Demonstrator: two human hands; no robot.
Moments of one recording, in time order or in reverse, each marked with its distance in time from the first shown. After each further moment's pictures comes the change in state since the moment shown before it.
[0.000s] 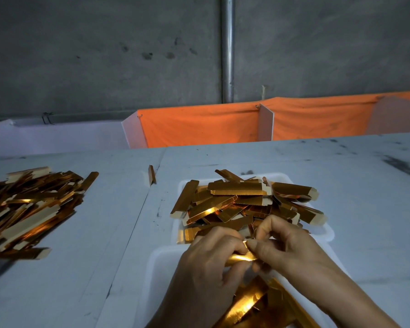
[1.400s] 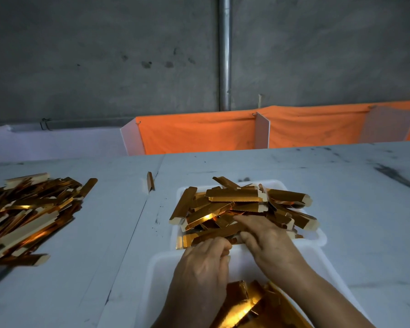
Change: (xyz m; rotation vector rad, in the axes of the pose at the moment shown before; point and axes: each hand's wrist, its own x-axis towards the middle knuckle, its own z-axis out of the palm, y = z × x) left_hand -0.002 -0.003 0.006 0.133 -0.058 -0.105; right_hand 0.043 0.032 0.014 -0.654 0.180 -0.198
